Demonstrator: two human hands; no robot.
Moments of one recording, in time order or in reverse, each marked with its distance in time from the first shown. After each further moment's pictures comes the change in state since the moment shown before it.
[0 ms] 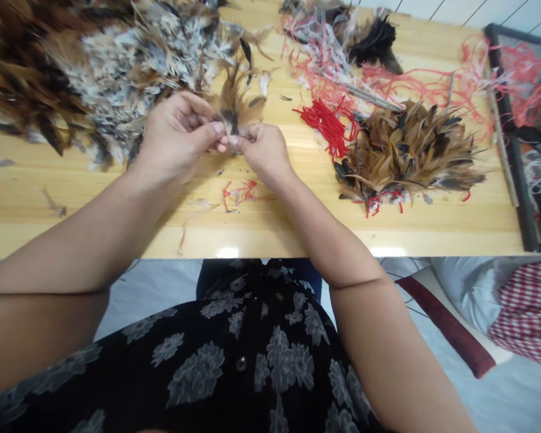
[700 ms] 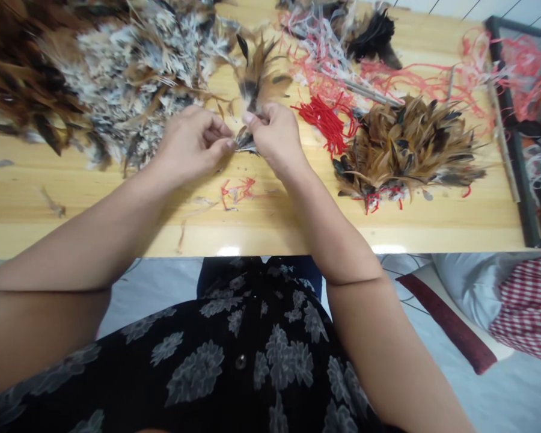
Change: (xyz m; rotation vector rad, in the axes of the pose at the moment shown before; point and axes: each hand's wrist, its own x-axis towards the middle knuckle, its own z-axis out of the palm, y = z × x) left_hand 0.007 -0.010 -0.020 0.505 -0.055 0.162; right_hand -0.005 -0.043 -0.023 -0.003 0.161 0.128
